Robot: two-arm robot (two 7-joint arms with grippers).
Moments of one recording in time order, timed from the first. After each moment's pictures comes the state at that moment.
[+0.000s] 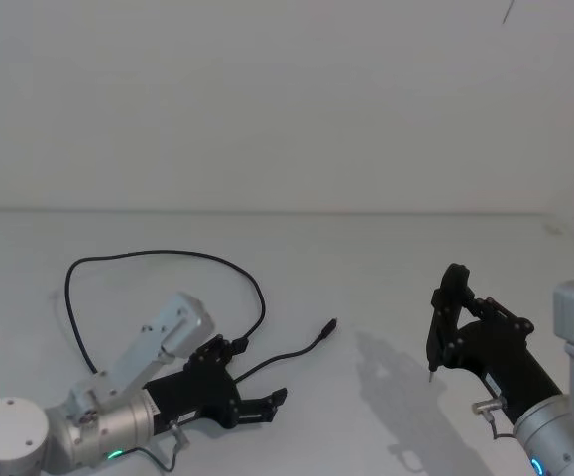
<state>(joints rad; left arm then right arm) -0.40 0.42 0.57 -1.37 -0.30 0.04 -0.56 -0.01 0.34 -0.23 -1.77 0.29 0.03 0.07</state>
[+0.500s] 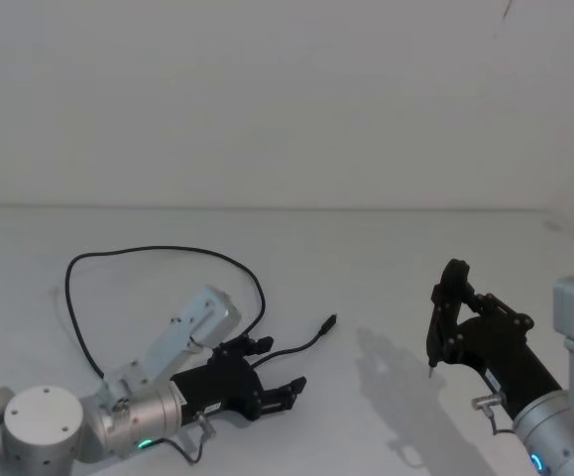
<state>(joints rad) -0.45 0.34 0.59 -1.28 -0.28 0.04 -0.57 -0.01 0.34 -0.23 -1.77 0.29 0.03 0.07</state>
